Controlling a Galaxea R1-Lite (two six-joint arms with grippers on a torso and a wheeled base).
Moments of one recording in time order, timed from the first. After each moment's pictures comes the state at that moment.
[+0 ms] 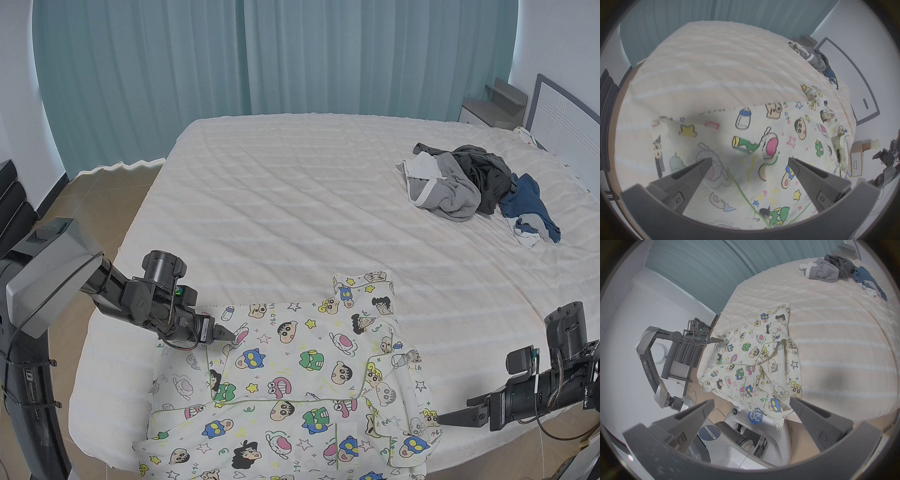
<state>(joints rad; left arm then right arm) -0.15 2.26 -1.16 -0.12 -0.26 -0.03 0.36 1.42 -0.30 -0.29 0.39 0.27</state>
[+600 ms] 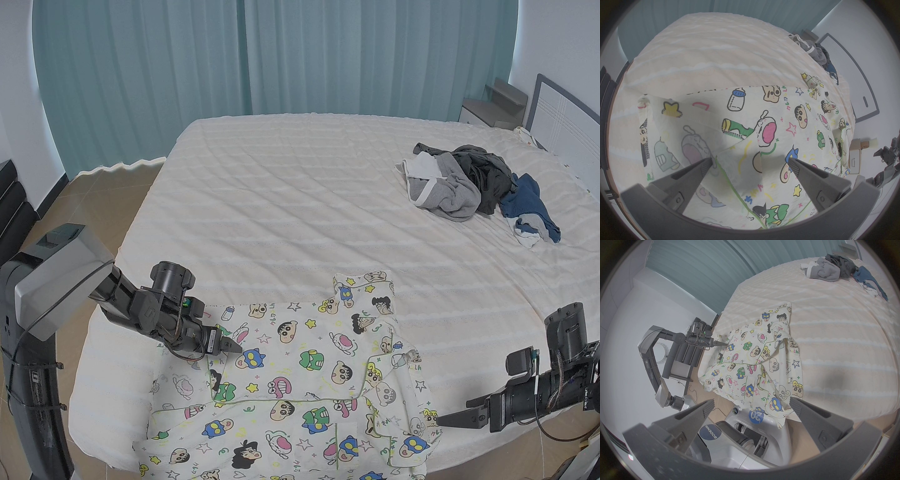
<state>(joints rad) -0.19 2.28 -1.14 -0.13 -0.27 -0.05 0.37 1.42 -0.29 -0.29 0.40 0.28</state>
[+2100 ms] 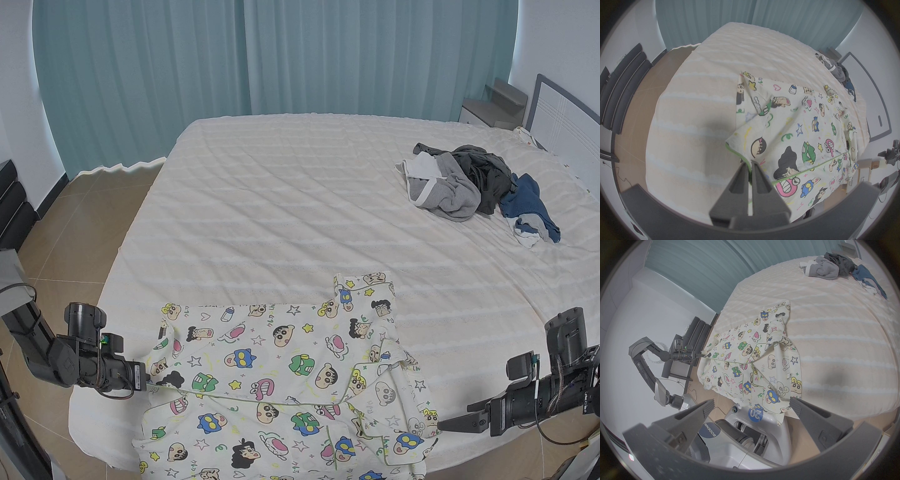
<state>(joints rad) 0.10 2.00 -0.45 -0.57 -0.23 -0.01 0.36 1.41 -0.26 -0.30 0.40 0.27</state>
